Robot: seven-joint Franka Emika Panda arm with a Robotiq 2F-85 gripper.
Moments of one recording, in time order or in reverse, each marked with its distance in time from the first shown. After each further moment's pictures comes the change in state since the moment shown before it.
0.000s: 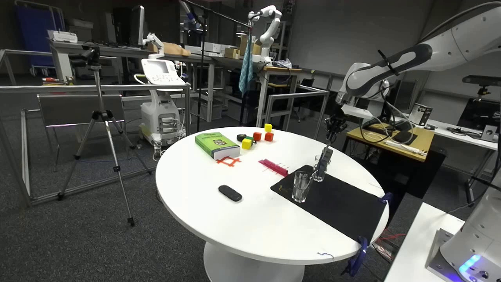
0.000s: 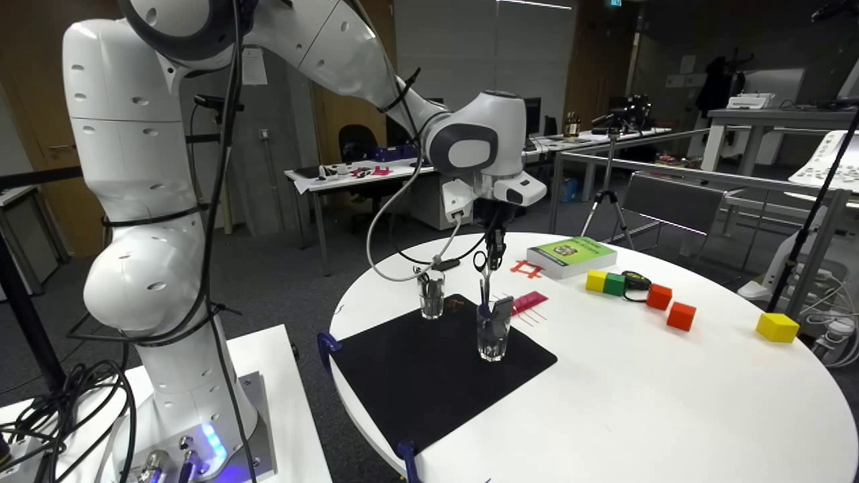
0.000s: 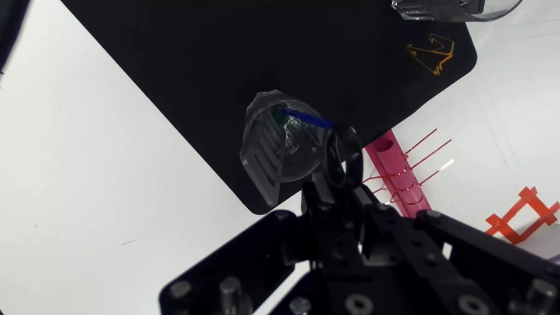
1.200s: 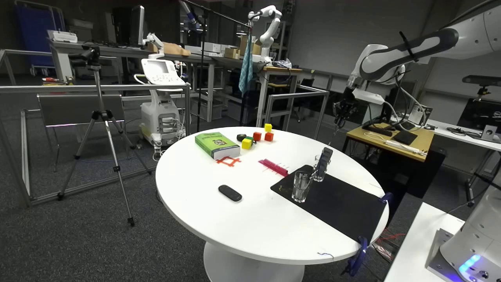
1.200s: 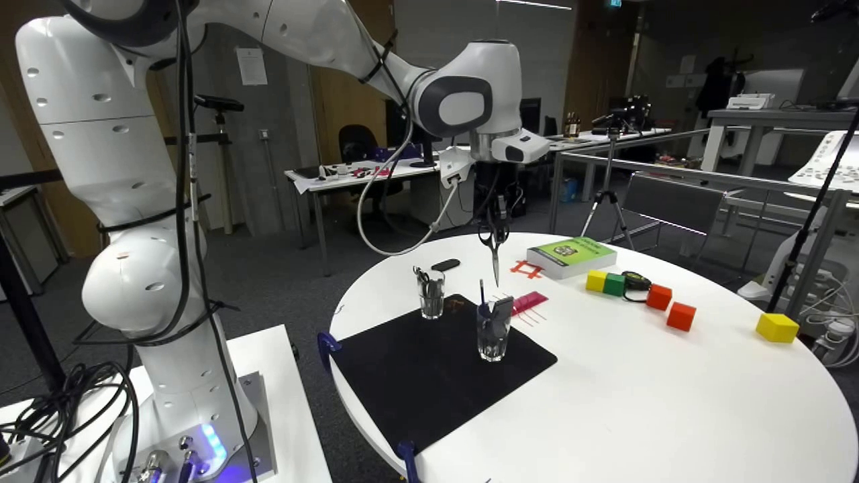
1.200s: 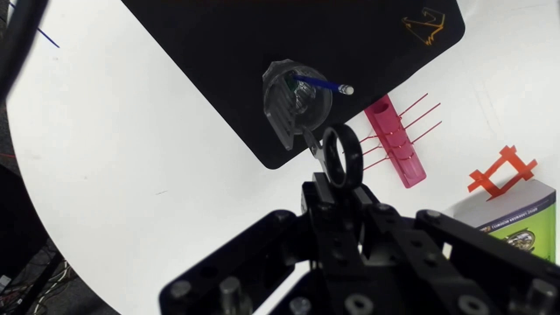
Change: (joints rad) arm -0.014 -0.146 -0.022 -0.001 -0.065 -0.064 0.031
